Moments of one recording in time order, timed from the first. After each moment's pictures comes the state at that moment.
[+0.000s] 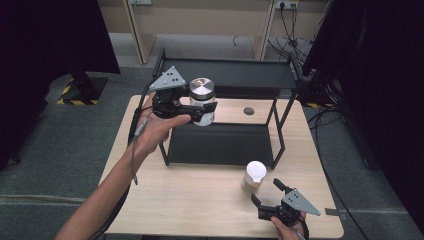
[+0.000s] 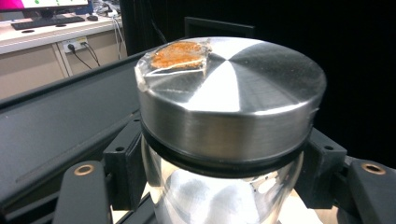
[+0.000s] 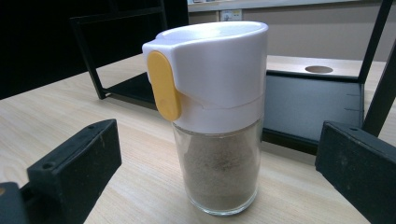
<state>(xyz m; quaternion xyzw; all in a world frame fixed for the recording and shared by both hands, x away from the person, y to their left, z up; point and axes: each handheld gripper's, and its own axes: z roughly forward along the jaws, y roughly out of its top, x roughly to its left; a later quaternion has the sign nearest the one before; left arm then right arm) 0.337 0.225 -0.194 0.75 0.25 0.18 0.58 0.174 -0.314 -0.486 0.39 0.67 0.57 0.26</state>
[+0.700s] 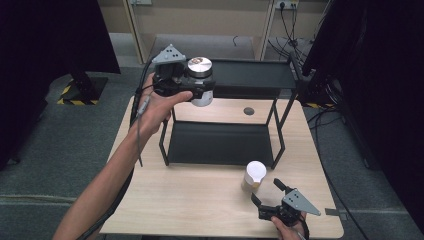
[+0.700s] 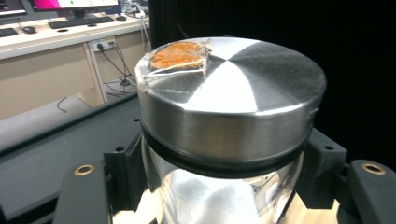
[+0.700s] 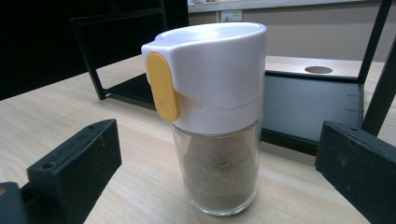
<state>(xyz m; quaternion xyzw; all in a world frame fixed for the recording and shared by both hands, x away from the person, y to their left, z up) 0.357 0.218 -0.165 0.74 0.29 0.21 0.57 0.174 -0.314 -0.485 0.39 0.67 0.57 0.26</state>
